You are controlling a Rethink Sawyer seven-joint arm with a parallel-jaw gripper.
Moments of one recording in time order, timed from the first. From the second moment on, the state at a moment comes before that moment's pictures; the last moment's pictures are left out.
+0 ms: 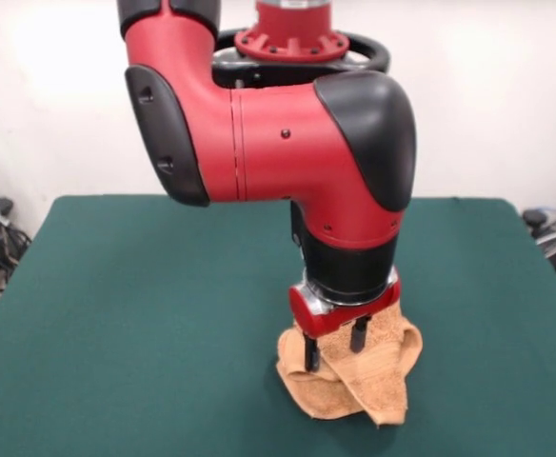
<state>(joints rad) -0.39 -0.40 0.35 1.32 -0.41 0.83 1.31</state>
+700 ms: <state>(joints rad) -0.38 -0.38 0.35 1.18 -0.41 0.95 1.31</state>
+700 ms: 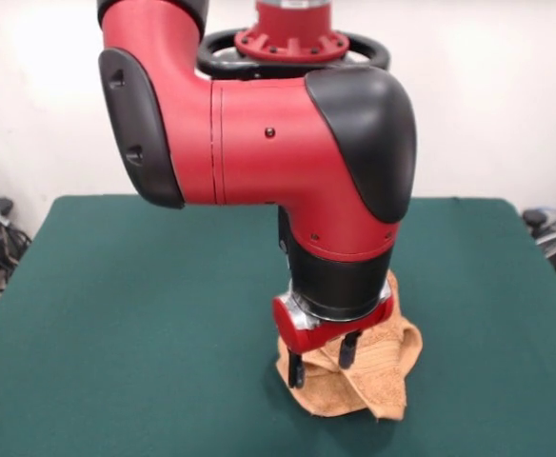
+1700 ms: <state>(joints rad) -0.38 -0.37 0.35 1.16 -0.41 0.95 1.31</state>
